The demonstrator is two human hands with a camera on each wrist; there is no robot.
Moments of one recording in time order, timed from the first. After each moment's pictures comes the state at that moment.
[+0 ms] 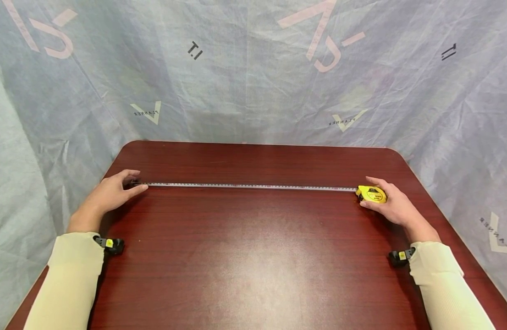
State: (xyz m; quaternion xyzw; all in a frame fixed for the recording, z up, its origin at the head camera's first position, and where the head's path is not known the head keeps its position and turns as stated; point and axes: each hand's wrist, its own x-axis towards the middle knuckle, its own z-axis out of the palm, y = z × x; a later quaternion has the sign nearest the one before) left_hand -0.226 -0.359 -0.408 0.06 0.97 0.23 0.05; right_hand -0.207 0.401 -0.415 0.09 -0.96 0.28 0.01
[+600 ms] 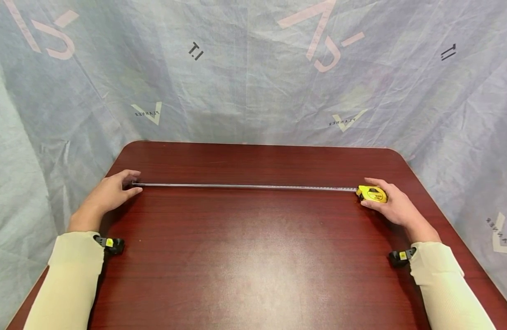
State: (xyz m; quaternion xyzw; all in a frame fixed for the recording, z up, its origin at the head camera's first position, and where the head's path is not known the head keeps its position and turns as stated) left_hand -0.227 -0.364 -0.410 0.08 0.97 0.24 0.03; right_hand -0.206 0.403 -0.417 0.10 -0.96 0.27 0.02
